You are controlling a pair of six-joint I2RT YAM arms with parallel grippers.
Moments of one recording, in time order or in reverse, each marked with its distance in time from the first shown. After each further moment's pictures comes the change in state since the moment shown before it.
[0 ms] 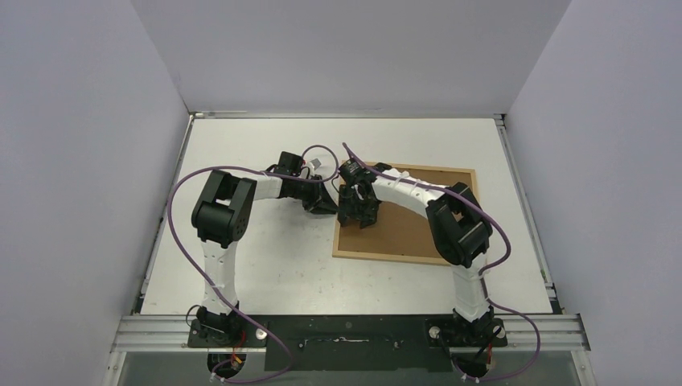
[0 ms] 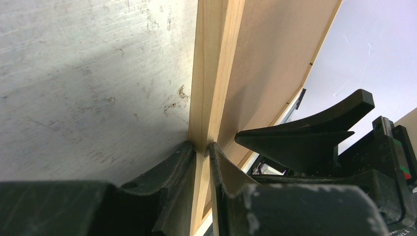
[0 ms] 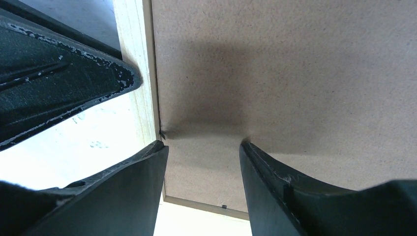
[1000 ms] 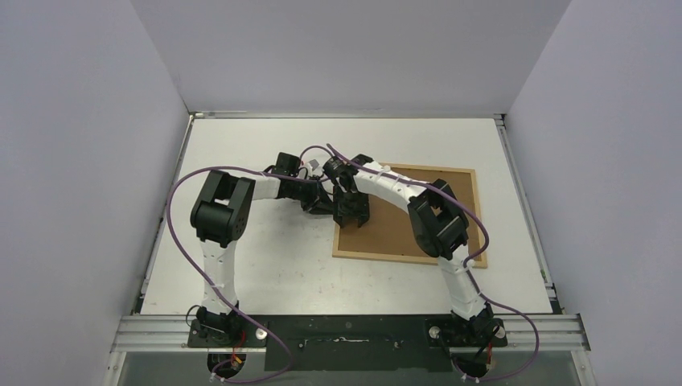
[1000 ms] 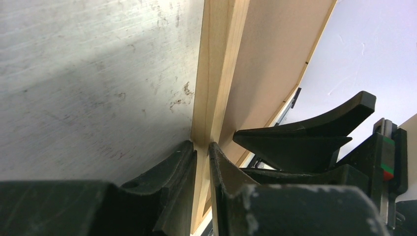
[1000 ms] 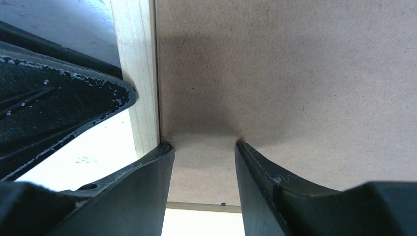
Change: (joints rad) left arm 0.018 0.003 -0.008 0.003 0.023 0.002; right arm 0.043 0.203 0.287 -0.281 0.091 -0.016
